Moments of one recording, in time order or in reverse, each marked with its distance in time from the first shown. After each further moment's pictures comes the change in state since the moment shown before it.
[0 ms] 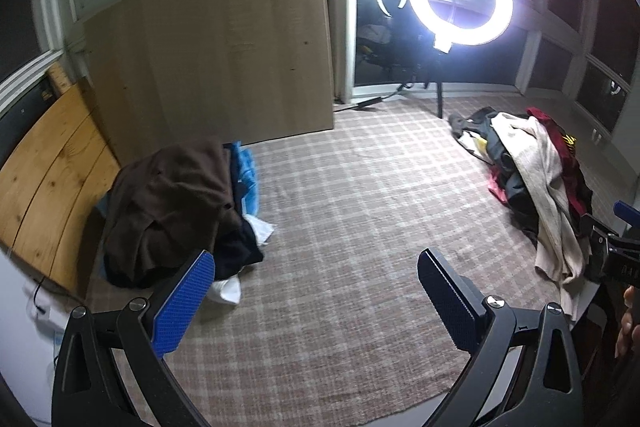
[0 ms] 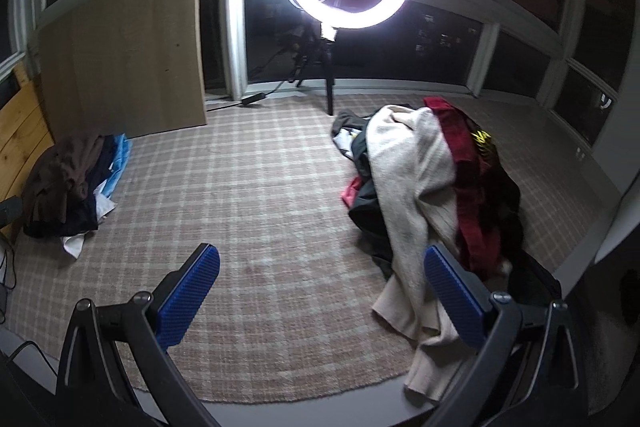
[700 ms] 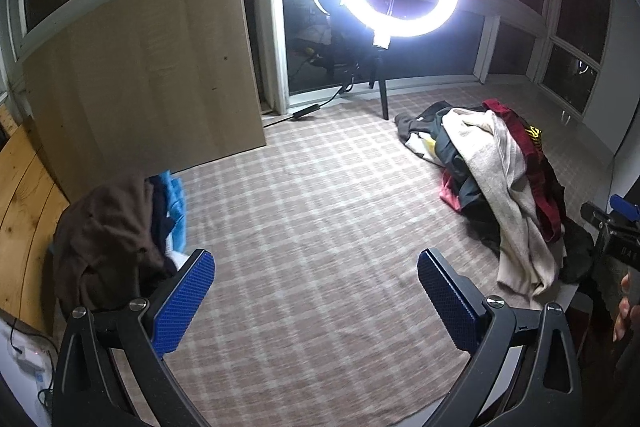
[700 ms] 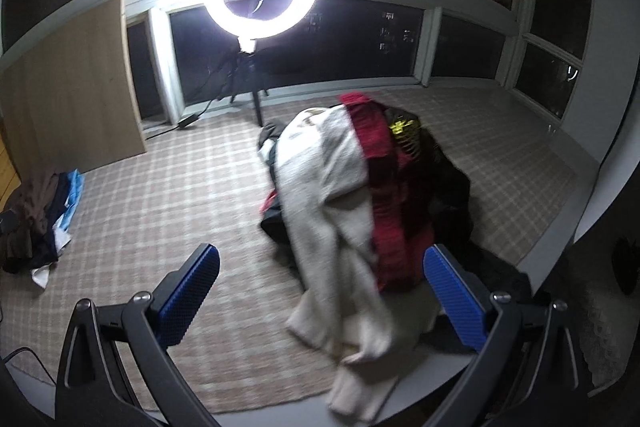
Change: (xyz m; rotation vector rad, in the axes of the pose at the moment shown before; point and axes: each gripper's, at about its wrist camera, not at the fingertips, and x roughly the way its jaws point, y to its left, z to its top) left arm 0.027 -0.087 0.034 0.086 -0.003 -0.102; right arm 0.013 -0.112 0.002 0.117 -0.038 -0.084
